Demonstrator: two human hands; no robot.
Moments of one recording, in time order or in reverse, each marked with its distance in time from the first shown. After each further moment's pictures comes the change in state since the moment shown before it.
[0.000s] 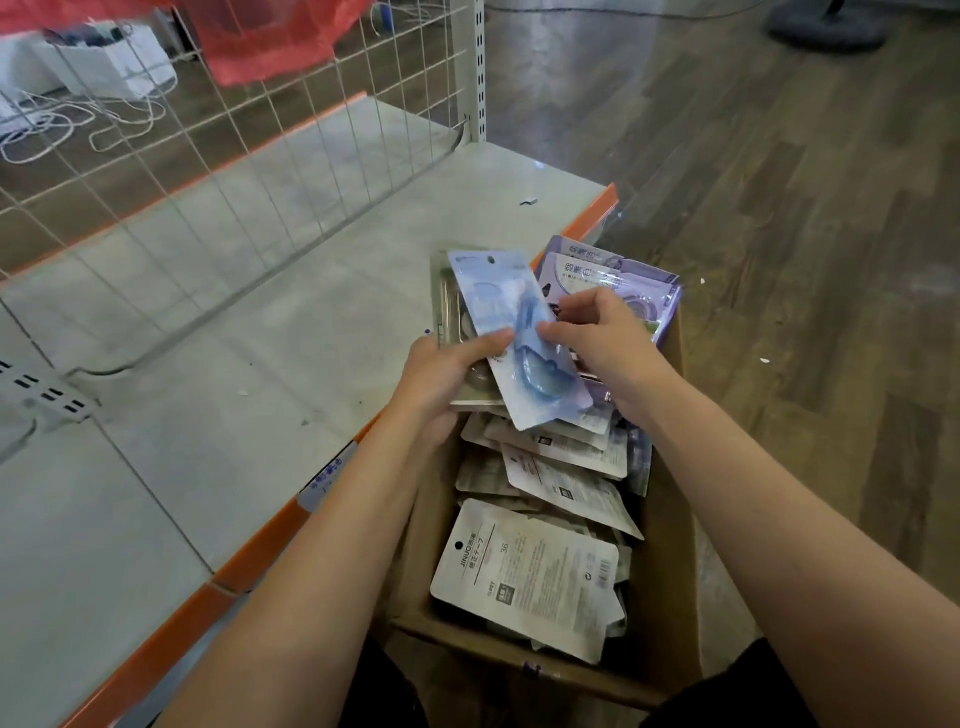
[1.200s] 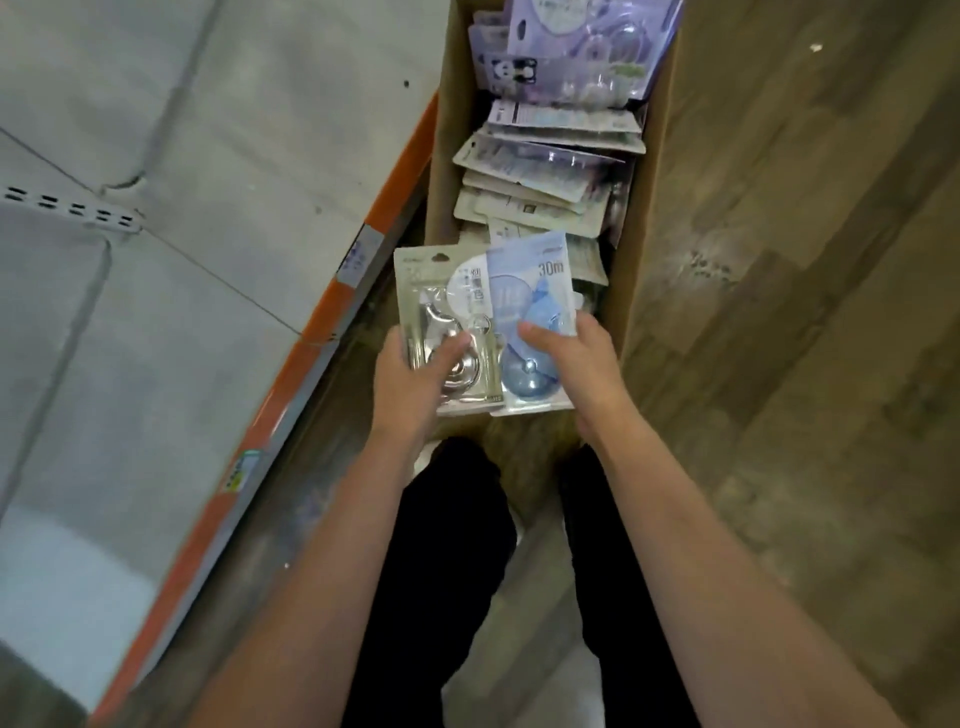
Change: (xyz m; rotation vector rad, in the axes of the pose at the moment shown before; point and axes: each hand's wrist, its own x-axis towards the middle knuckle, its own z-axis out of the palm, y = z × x) left_hand -0.186 0.008 0.000 0.441 0.331 -0.416; right_hand -0.180 0.009 0.003 0.290 0.059 0.738
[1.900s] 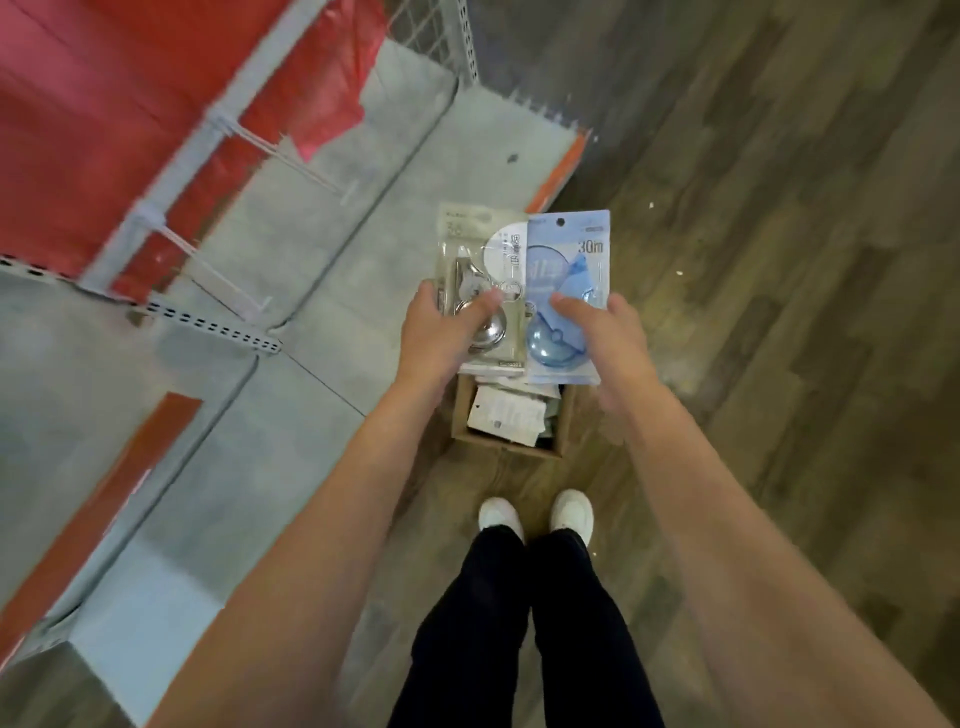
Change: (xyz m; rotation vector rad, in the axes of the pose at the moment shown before) left_hand -0.198 0.305 -0.041 0.042 -0.053 0.269; right_hand -0.270 -0.266 -0.047 0.136 -0.005 -0.281
